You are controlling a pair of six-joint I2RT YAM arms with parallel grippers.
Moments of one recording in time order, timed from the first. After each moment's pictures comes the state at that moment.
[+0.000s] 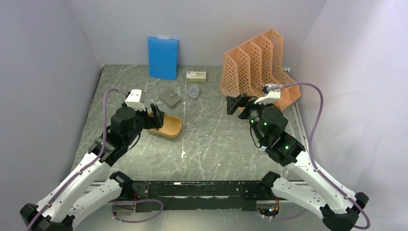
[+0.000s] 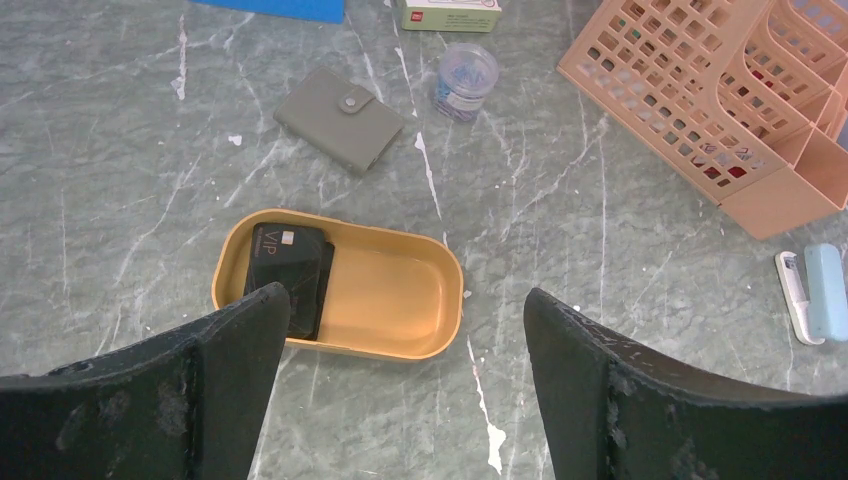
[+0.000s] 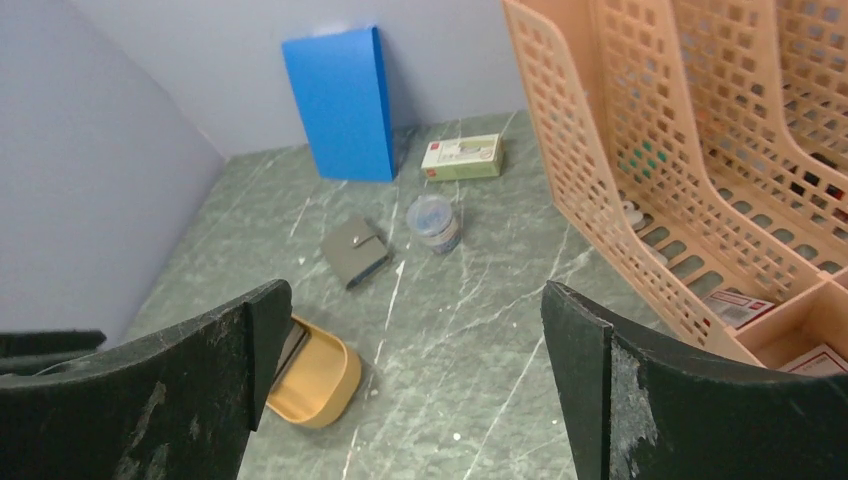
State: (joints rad) left arm -0.57 0.75 0.75 -0.32 -0.27 -0.35; right arm 0.76 0.76 0.88 -0.15 0.54 0.39
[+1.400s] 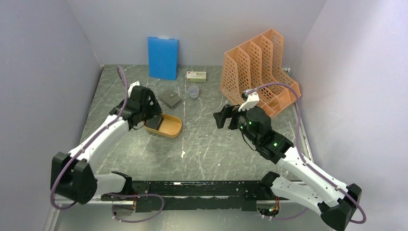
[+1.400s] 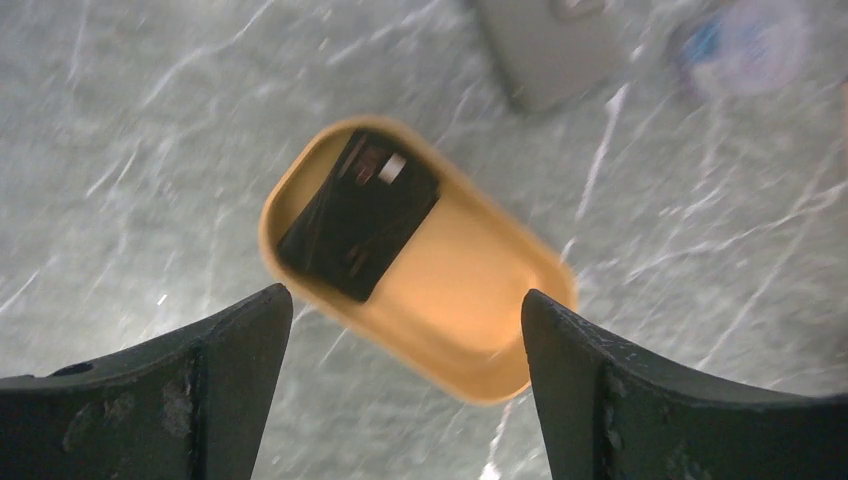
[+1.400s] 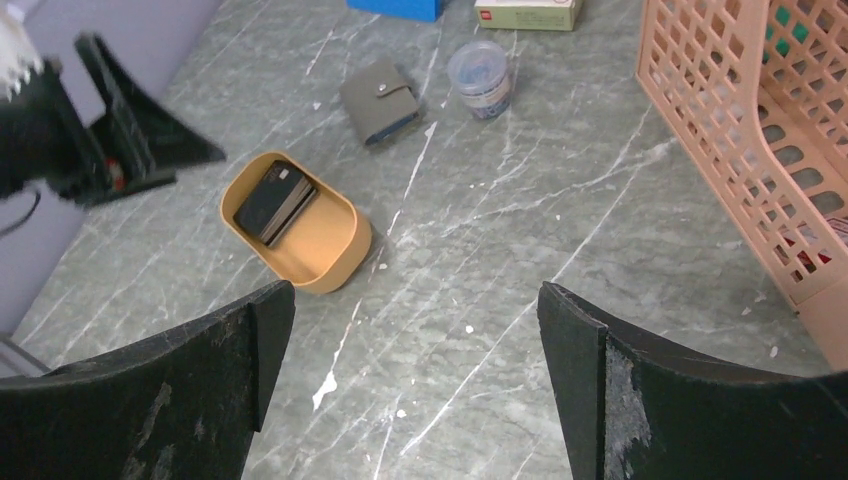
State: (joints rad) left arm -0.38 1.22 0.90 -0.53 -0.31 -0.70; right arm 0.76 0.85 0.79 -0.20 0.27 0.40
